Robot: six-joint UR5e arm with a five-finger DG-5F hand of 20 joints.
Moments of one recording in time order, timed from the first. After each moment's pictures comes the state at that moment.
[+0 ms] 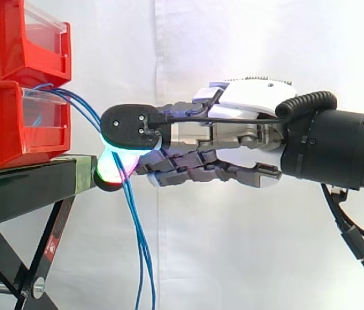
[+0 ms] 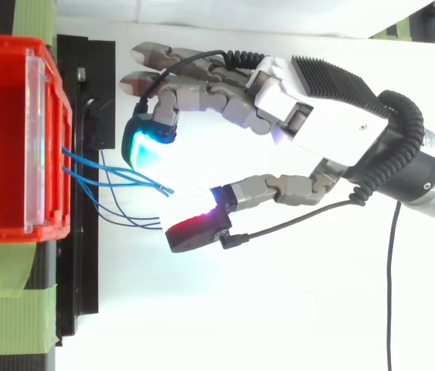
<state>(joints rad) 0.21 -2.02 -1.83 -2.23 -1.09 -0.80</state>
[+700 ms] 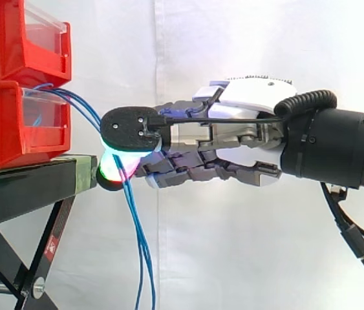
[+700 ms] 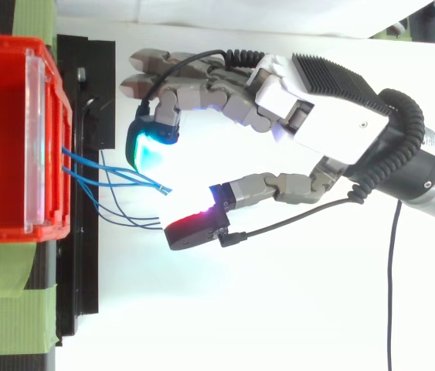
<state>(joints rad) 0.21 -2.02 -1.83 -2.22 -1.09 -0.79</state>
